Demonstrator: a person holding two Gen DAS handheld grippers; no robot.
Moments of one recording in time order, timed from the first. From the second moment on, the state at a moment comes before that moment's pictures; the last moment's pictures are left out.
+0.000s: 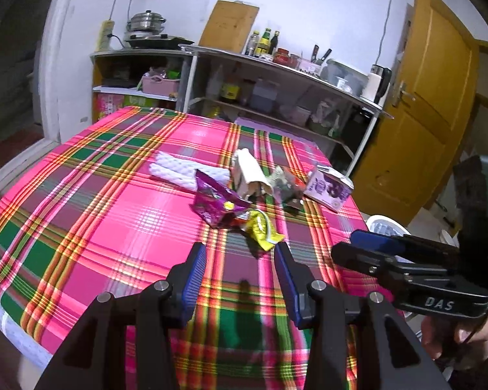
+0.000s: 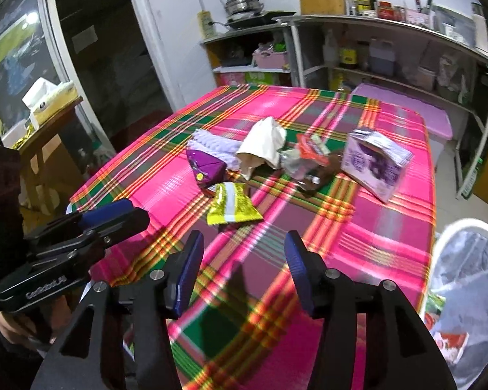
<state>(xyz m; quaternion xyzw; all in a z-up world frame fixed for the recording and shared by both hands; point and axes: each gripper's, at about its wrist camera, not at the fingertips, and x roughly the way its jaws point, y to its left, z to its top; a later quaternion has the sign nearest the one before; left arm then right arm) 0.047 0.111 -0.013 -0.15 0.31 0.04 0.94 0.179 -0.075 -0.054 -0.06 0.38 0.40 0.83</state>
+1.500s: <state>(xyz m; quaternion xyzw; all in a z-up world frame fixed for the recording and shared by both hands) 0.125 0.132 -0.030 -0.19 0.34 0.04 0.92 0.215 -0.085 -0.081 -0.03 0.43 0.38 0.82</state>
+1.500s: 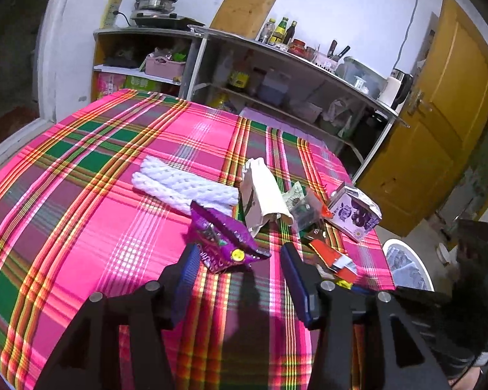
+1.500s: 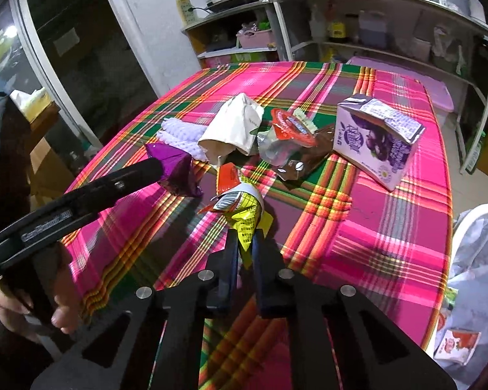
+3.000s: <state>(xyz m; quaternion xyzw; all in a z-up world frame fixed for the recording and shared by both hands) 0.090 0.038 0.006 -0.12 0.33 -0.04 0.94 0.174 -0.197 -0.039 0.04 0.38 0.31 0.87</state>
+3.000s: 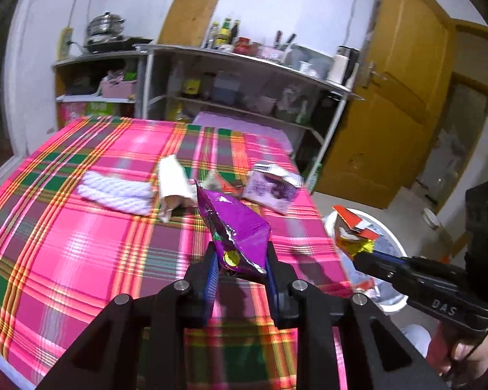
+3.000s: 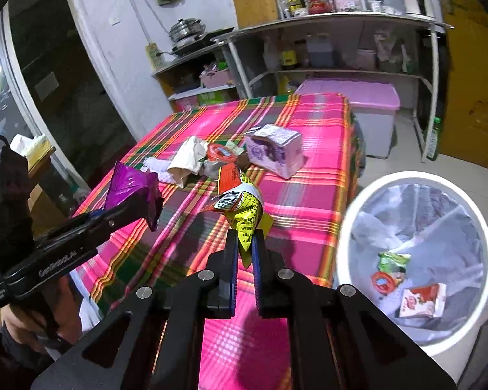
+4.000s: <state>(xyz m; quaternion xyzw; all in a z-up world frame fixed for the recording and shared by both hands) 0.127 -0.101 0.010 -0.05 0.35 -0.18 0.92 0.173 -0.321 -0.050 0.11 0.38 0.20 0.90</state>
